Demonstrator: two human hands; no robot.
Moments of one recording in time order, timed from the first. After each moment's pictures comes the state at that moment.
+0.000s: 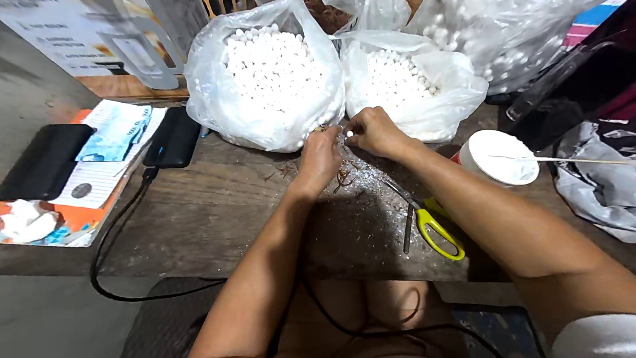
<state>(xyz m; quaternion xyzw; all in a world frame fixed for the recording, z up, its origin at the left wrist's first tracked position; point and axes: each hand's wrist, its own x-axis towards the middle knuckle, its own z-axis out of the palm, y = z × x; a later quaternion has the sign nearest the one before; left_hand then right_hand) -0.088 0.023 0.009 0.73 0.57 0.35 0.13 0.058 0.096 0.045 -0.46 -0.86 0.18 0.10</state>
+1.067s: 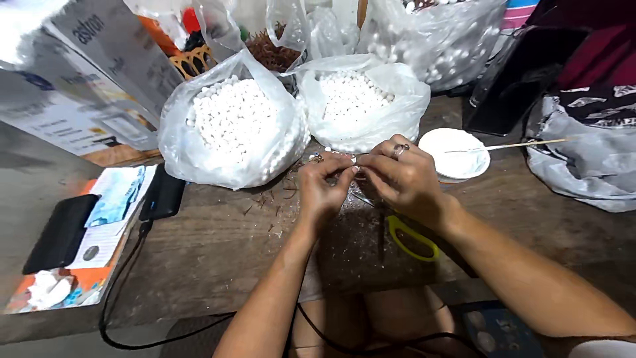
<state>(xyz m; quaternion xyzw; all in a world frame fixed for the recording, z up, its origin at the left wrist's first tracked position) -0.031 -0.005 0.022 0.71 0.40 0.55 0.20 0.146 0.006 0.033 -0.32 -0.83 -0.10 0.44</state>
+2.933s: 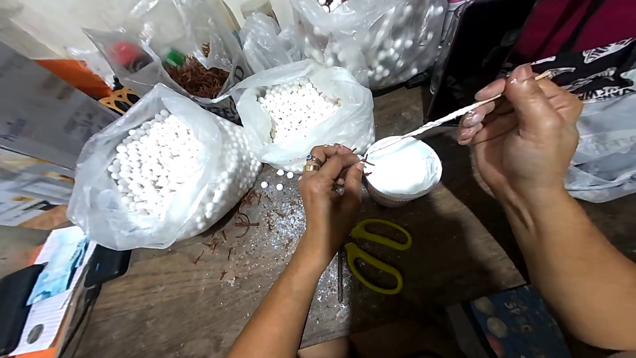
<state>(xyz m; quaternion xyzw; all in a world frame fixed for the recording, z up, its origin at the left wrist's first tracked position) 0.068 0.022 0.028 0.73 0.35 0.57 0.15 0.291 0.021 0.050 -0.34 -0.49 0.31 0.74</state>
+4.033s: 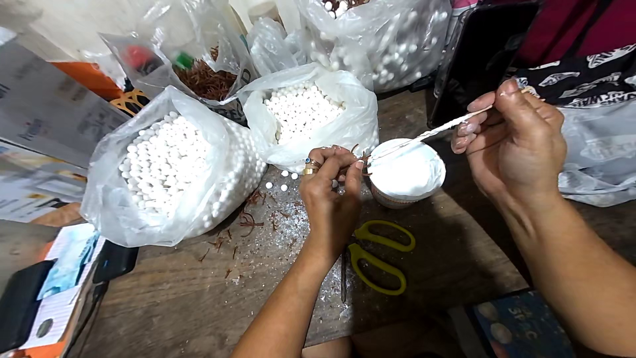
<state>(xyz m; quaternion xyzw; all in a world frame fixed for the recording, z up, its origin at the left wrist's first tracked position) 0.070 0.021 0.027 0.70 0.36 0.61 0.14 0.285 0.019 0.048 -0.34 -0.47 0.37 0.72</state>
